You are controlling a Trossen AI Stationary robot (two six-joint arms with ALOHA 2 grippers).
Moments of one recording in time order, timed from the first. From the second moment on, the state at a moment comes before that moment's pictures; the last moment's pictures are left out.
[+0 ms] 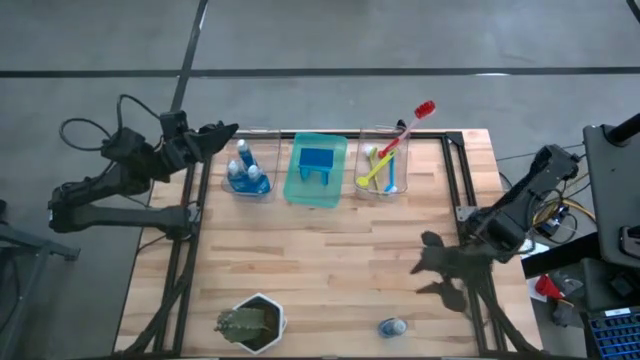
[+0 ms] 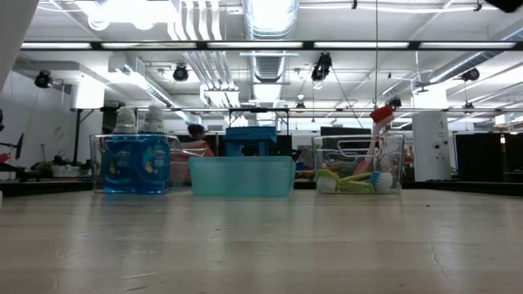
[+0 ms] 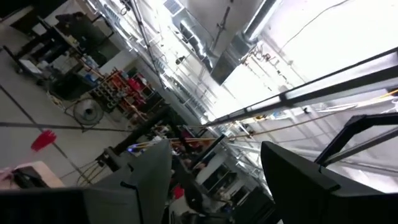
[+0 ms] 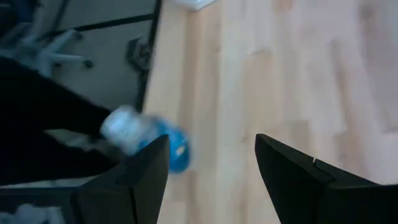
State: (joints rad) left arm 0.22 0.64 0.93 0.17 -0.05 -0.86; right arm 0.77 1.07 0.96 -0.70 0.24 0.73
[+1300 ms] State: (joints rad) left arm 0.22 0.74 1.00 0.20 -0.16 -0.84; right arm 1.05 1.55 0.62 0.08 0.42 0.83
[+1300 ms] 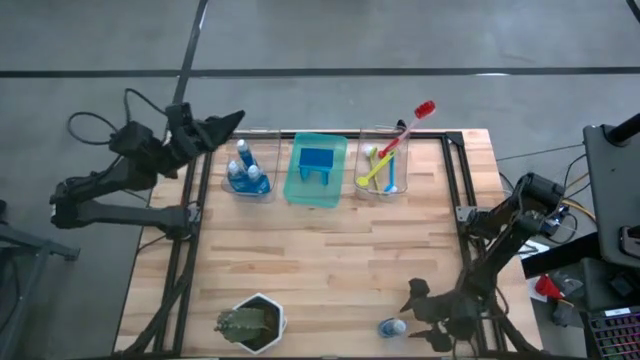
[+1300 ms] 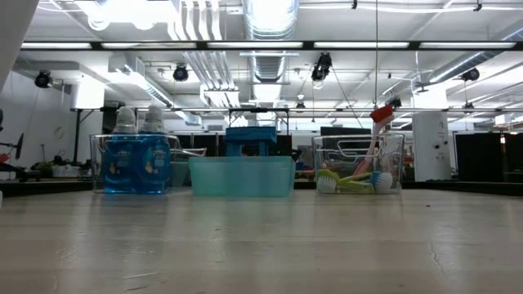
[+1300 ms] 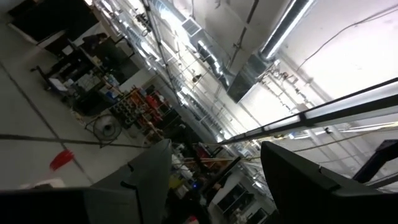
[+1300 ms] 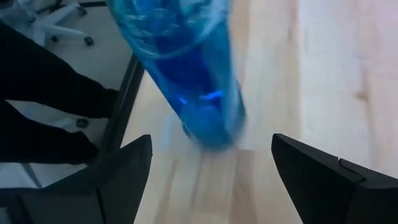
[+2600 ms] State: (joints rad) left arm 0.22 0.85 1.01 0.27 -0.12 -0.88; right arm 0.84 1.33 0.63 0.16 0.34 0.92
